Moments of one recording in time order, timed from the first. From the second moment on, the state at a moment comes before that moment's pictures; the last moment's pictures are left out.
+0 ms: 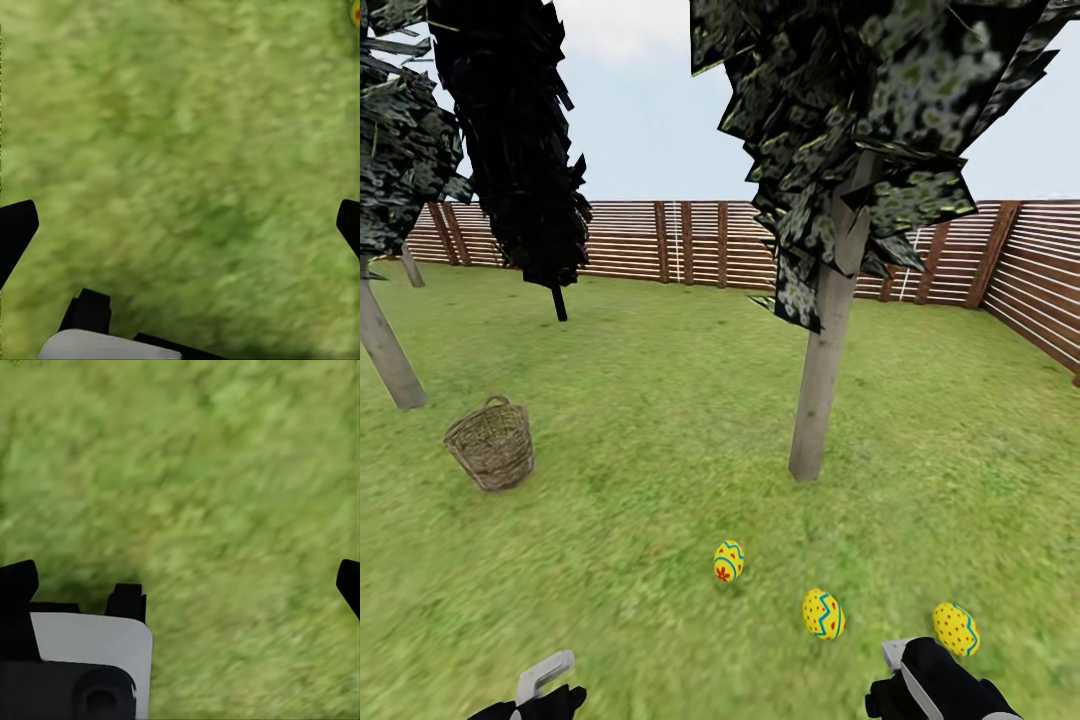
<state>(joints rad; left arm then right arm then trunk) -0.33 0.03 0.40 -0.52 0.07 0.37 -0.10 -0.50 -0.16 0.16 -0.39 -0.03 0.64 0.12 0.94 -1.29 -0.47</state>
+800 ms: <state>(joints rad) -0.33 0.03 0.40 -0.52 0.07 0.37 -0.09 -0.50 -0.16 0.16 -0.39 -0.03 0.64 0.11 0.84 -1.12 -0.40</state>
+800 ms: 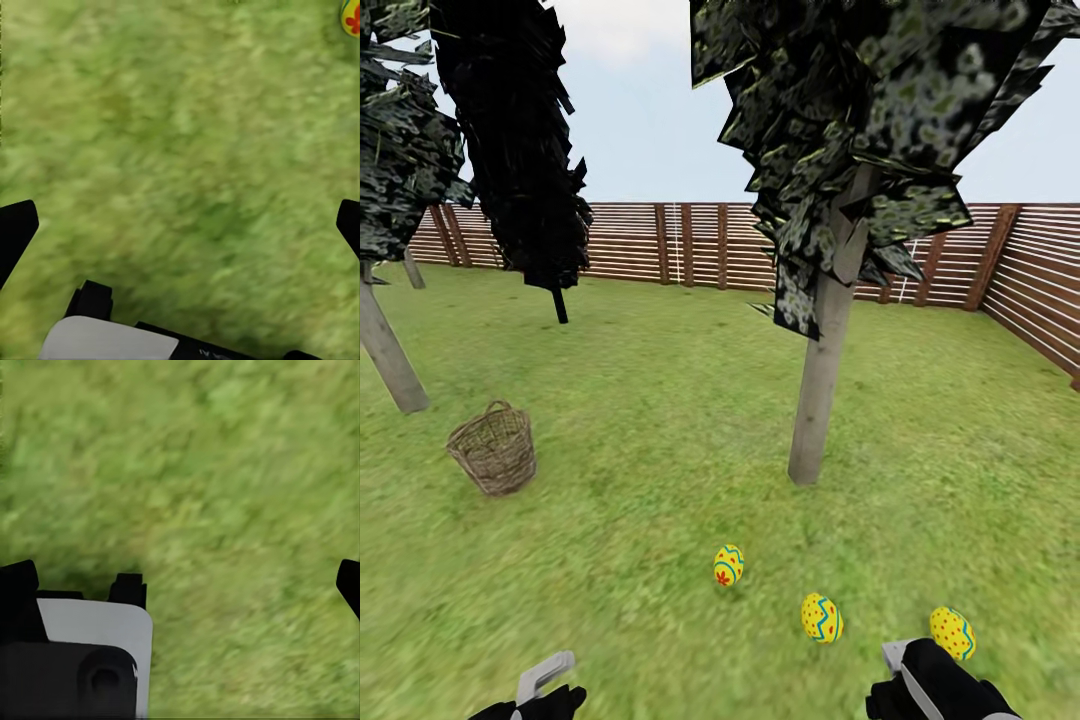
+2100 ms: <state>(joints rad) -0.33 0.03 0.40 -0.52 0.07 0.37 -0.09 -0.50 -0.15 0.16 -0.36 -0.03 0.64 0.11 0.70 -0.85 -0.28</state>
